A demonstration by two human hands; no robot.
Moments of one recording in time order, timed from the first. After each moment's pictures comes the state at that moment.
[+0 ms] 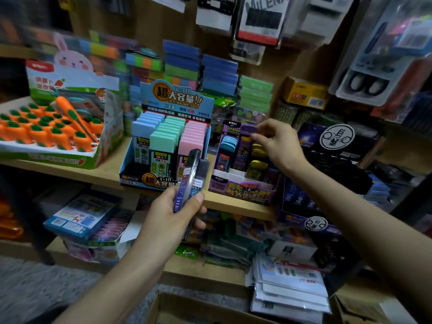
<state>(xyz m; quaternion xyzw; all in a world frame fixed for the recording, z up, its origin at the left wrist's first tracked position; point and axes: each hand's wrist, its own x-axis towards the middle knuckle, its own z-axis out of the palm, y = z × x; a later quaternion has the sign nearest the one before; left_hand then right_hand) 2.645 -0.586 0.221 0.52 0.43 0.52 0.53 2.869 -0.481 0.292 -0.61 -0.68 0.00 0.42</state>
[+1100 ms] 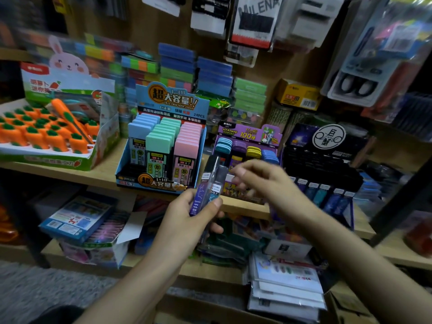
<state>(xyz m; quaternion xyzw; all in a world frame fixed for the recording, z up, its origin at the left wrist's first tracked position) 2.669 -0.594 0.222 0.54 0.41 0.50 0.55 2.837 -0.578 0.276 -0.53 -0.65 0.36 0.41</state>
